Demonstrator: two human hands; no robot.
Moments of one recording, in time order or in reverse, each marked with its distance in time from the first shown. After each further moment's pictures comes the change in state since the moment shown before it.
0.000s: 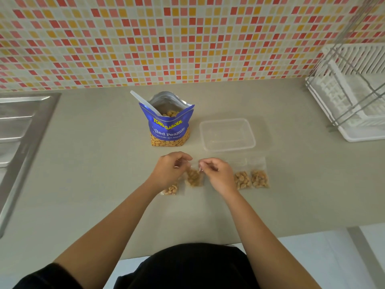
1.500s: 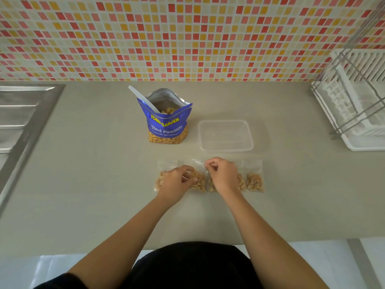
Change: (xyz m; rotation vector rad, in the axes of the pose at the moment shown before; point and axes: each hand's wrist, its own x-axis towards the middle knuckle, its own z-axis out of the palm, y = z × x) left_hand -0.020 0.000 0.055 0.013 0.036 -0.199; right_hand 0.015 0.013 -0.029 -0.489 0.073 -0.097
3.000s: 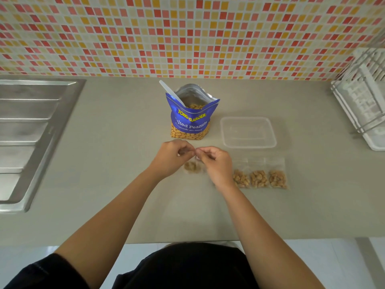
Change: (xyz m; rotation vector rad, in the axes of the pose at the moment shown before) left_hand 0.015 -0.017 -0.098 0.063 0.060 0.308; right_hand -0.019 -0.082 0.050 0.634 -0.070 0.036
